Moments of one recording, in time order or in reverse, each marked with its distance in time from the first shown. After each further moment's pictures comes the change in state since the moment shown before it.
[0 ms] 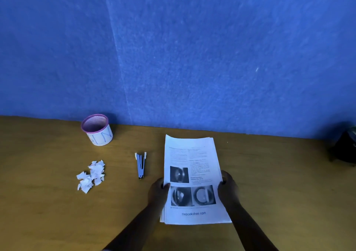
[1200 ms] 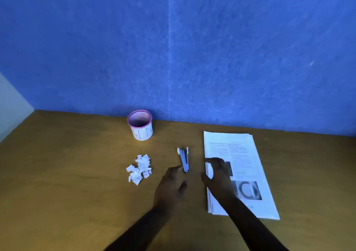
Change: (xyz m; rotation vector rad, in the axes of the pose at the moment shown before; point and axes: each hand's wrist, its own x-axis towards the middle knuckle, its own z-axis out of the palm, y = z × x) left_hand -0.005 -0.035 -0.121 0.402 0.073 0.476; right_hand -0.061 -0.076 0.119 -0.249 -0.085 -0.508
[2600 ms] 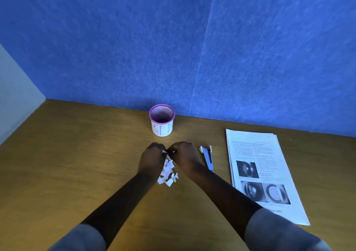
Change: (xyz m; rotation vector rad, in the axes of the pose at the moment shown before) left_hand 0.077 -0.080 -0.107 0.249 -0.012 -0.069; right_hand 0.060 -0.155 0.091 -0.027 -0.351 -0.149
